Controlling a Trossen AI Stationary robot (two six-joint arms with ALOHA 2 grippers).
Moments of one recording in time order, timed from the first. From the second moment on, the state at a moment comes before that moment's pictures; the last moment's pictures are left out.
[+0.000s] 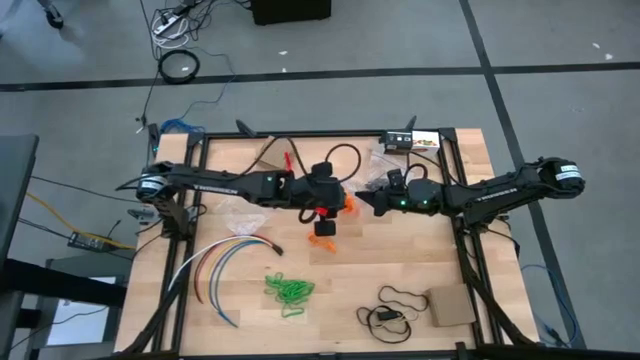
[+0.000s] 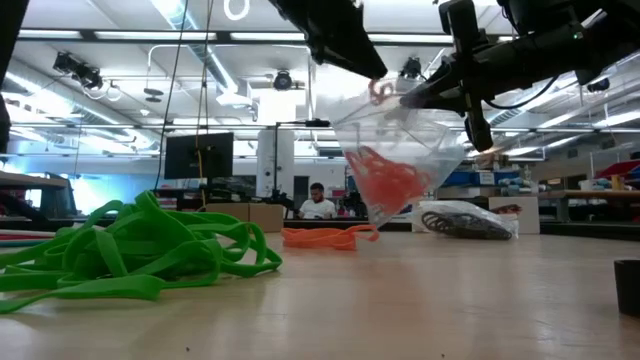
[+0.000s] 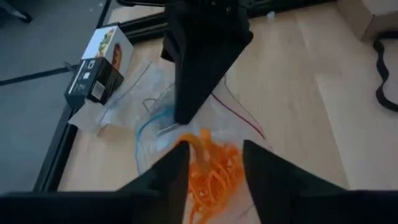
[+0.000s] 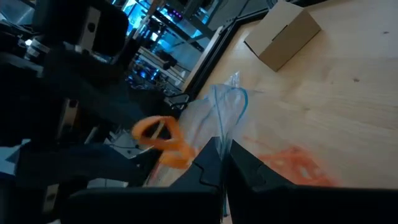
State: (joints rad) left arm -0.02 1.74 1.48 -0.39 -0.24 0.16; right arm 0.01 1.13 0.42 0.50 0.29 0.99
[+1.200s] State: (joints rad) left arm -0.07 1.69 0.98 -0.25 -0.20 -0.17; right arm 0.01 1.13 0.42 0.50 0.29 0.98
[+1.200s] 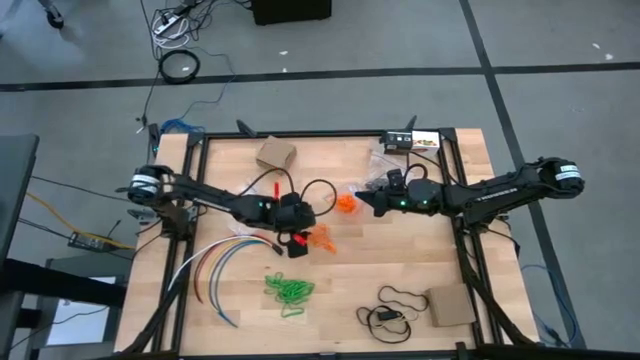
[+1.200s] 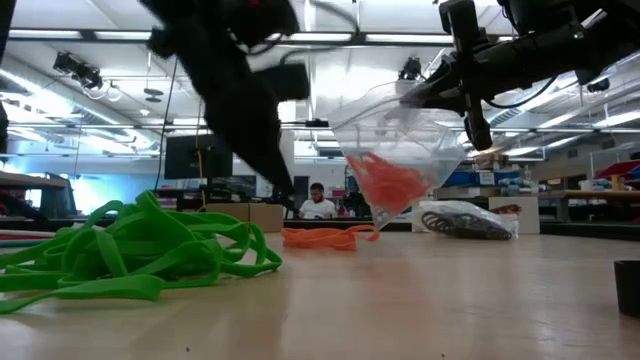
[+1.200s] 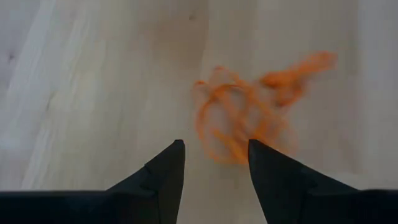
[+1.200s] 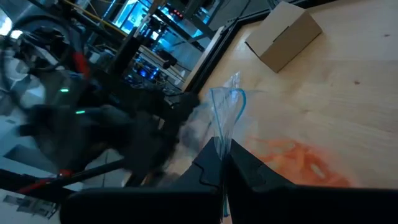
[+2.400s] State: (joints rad) left arm -0.04 1.77 1.47 -0.70 -0.28 0.03; right arm 0.02 1.13 0.42 0.51 0.29 0.97
